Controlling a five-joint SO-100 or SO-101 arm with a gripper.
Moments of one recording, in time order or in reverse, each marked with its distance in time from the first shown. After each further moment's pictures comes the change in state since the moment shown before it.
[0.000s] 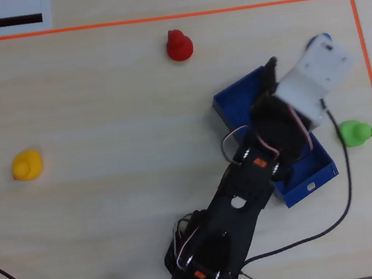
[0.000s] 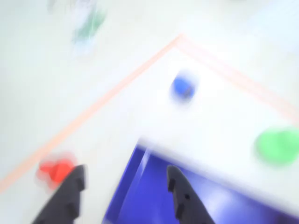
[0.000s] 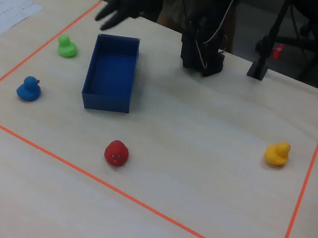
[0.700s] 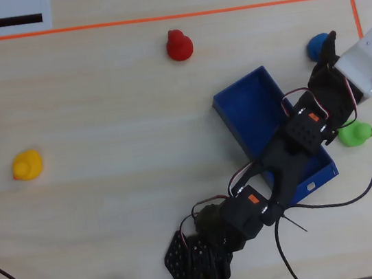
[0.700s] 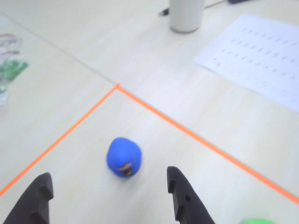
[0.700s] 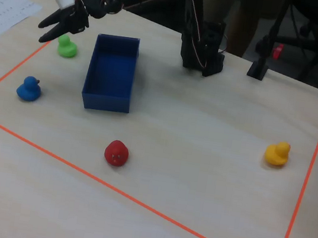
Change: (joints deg) arm 9.7 -46.0 -17.6 -31.6 -4.5
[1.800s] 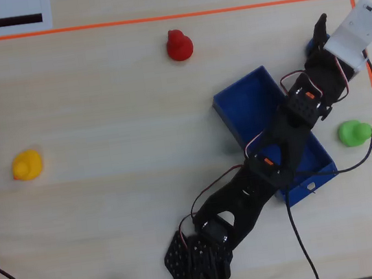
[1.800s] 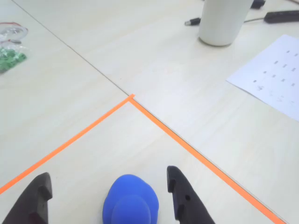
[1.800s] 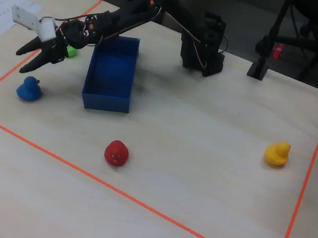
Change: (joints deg) arm -3.2 -32.7 -26.0 -13.6 -5.3
